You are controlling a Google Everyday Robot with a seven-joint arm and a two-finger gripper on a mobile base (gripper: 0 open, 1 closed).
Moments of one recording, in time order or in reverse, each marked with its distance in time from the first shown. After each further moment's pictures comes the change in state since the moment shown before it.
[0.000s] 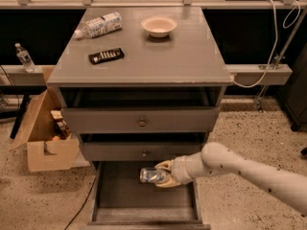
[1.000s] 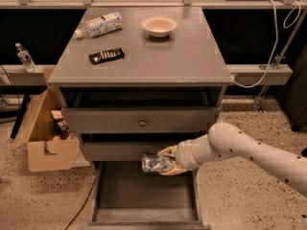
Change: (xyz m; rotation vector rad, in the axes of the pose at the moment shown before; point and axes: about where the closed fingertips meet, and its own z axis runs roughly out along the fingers) arm -0.069 -0.020 -0.077 -0.001 0.049 -0.094
